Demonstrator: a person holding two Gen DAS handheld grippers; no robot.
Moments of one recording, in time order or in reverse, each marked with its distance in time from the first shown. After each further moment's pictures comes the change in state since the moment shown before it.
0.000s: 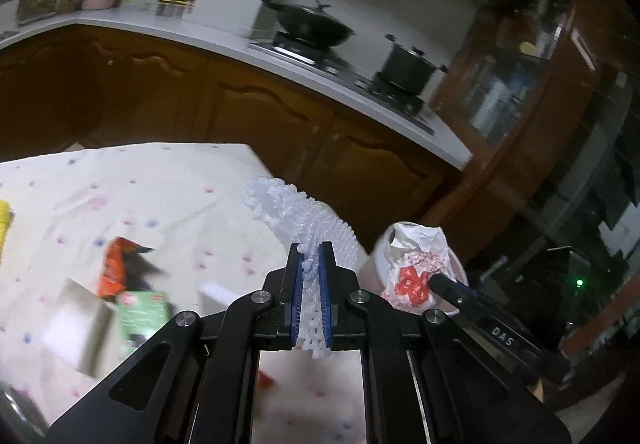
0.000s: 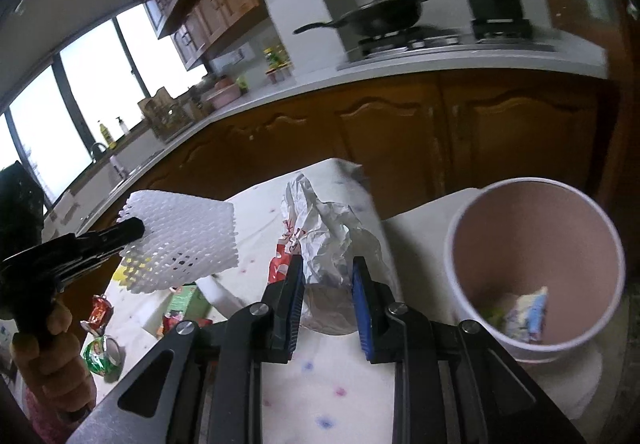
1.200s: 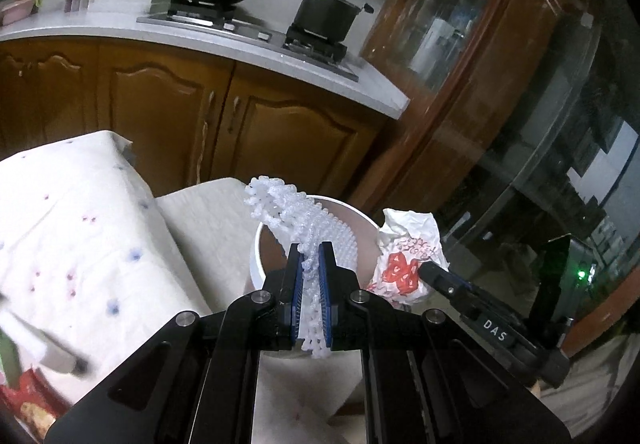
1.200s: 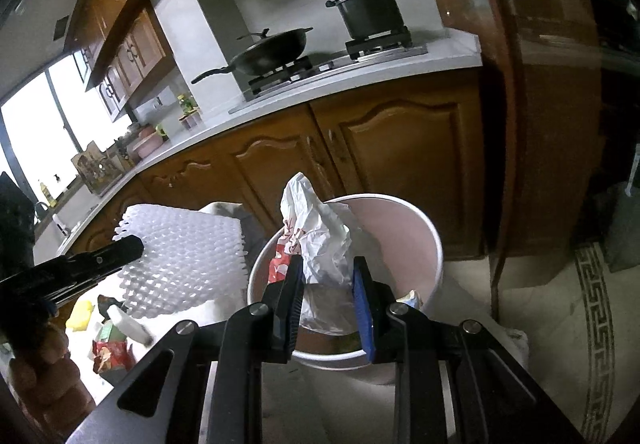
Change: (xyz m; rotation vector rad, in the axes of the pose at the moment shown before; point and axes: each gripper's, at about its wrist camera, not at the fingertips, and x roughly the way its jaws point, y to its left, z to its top) left arm 0.118 -0.142 -0.005 0.138 0.132 -0.157; right arm -0.063 -0.128 -0.002 0.163 -0.095 -0.231
